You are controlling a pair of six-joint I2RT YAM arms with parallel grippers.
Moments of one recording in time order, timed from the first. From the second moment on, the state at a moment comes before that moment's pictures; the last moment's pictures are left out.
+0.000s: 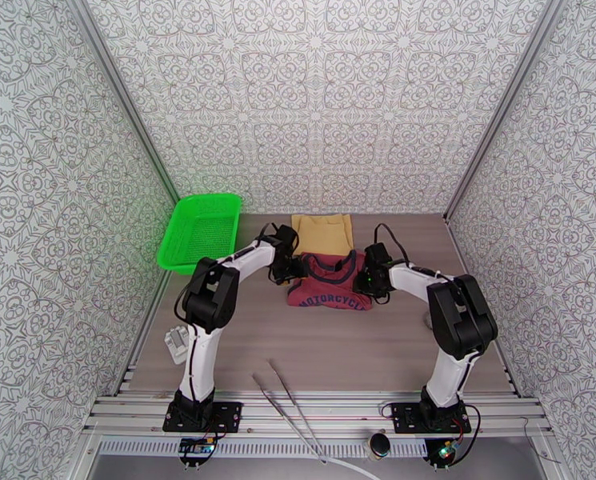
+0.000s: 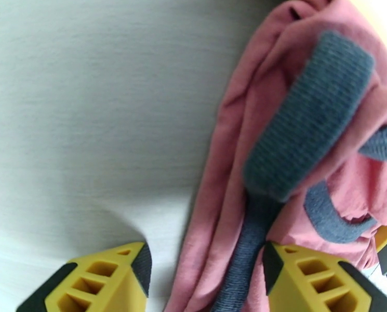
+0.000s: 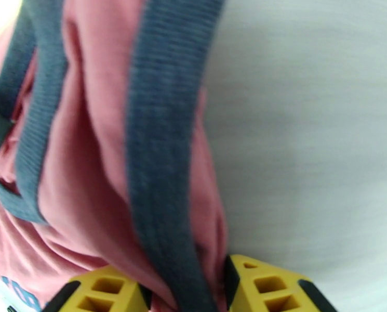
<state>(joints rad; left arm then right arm) -0.44 2.20 1.67 -0.74 0.24 -0.62 0.31 1.86 1.12 -0.42 -0.16 0.50</state>
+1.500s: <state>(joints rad) -0.49 1.80 1.60 -0.62 0.23 -0.66 0.35 1.67 1.42 -0.69 -0.20 0.33</state>
